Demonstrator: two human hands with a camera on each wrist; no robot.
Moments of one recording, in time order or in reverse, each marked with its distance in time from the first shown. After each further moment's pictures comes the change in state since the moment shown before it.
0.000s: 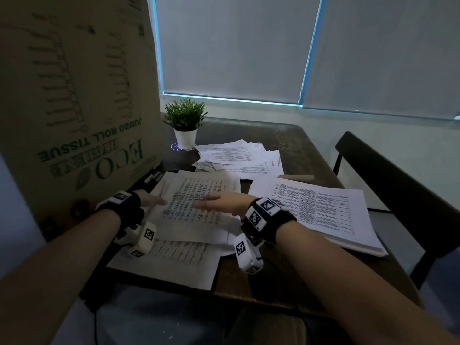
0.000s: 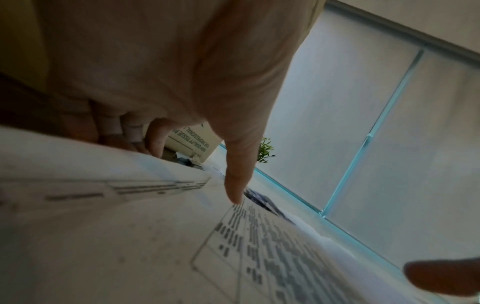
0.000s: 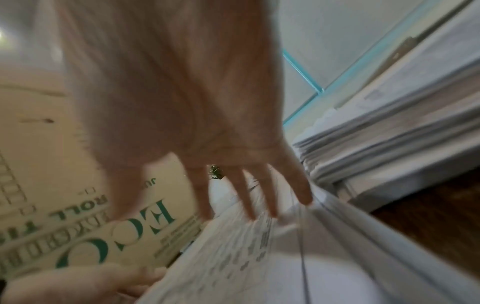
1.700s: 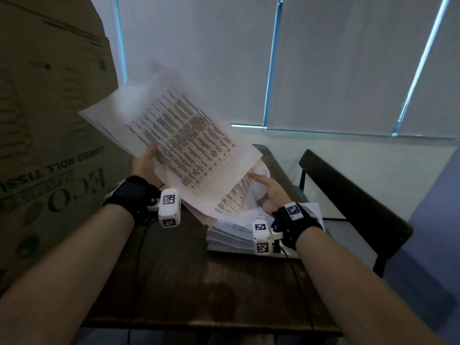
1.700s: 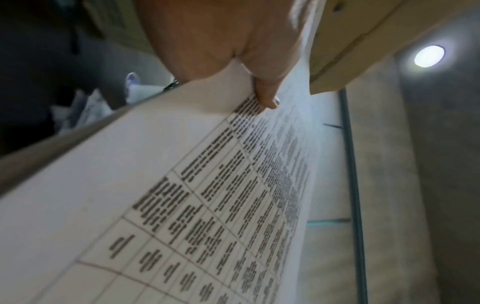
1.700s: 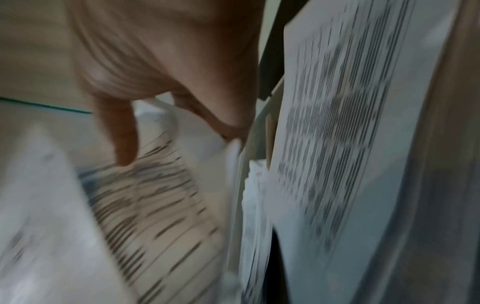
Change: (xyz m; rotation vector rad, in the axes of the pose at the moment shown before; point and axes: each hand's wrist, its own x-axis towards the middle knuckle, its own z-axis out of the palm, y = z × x) left_hand -0.064 0.149 -0.025 -1.477 -0.098 0.359; right_hand -0.089 0.095 -0.091 1.275 0.799 -0.096
